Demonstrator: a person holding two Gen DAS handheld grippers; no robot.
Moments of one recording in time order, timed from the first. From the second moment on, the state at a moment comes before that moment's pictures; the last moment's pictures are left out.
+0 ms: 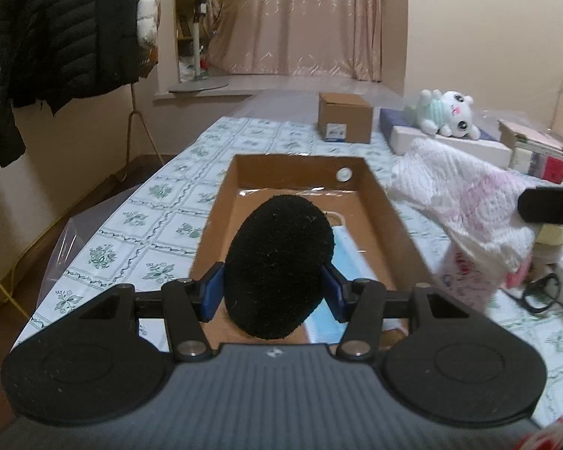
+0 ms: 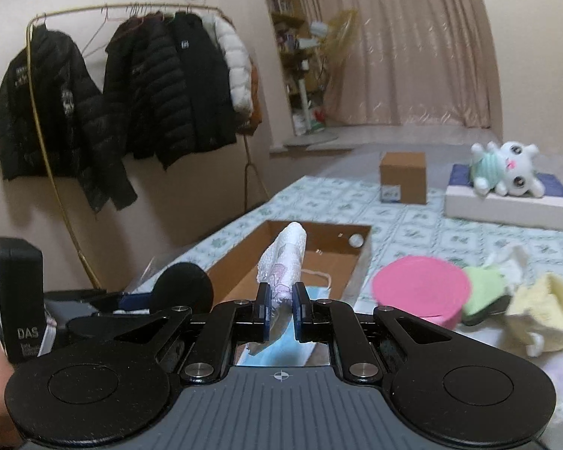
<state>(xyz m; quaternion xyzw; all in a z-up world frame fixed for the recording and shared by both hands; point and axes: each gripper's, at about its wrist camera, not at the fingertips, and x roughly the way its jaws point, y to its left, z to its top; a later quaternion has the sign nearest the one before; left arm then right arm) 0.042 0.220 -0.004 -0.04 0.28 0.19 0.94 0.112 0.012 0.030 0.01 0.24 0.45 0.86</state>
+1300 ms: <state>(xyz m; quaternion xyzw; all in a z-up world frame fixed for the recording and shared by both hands) 0.012 0.230 -0.018 -0.09 0.27 0.21 0.94 0.122 0.041 -0.022 0.00 0.30 0.45 0.84</state>
